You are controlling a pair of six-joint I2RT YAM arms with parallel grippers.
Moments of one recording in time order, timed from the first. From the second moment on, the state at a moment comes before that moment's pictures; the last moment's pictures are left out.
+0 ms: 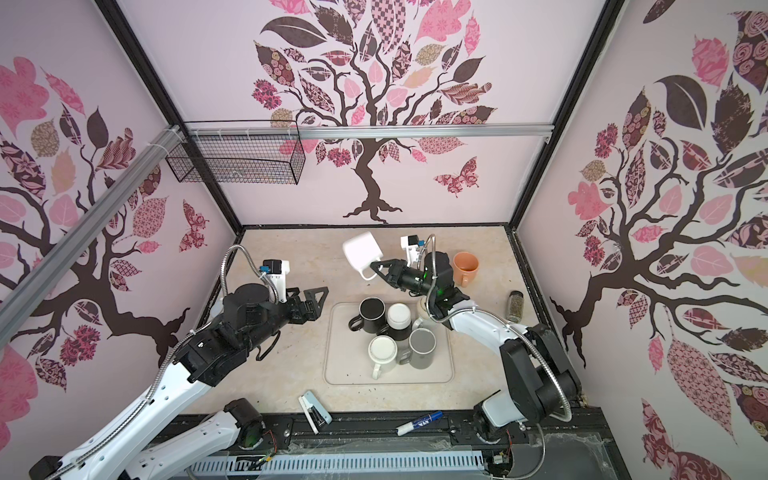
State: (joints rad) left arm -0.66 0.82 0.89 -0.47 -0.14 -0.49; right arm 0.45 1.46 0.86 0.48 -0.55 1.02
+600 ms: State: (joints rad) left arm -0.66 0.80 0.86 -0.46 -0.05 -0.47; right arm 0.39 1.53 1.13 -0.06 0.15 0.39
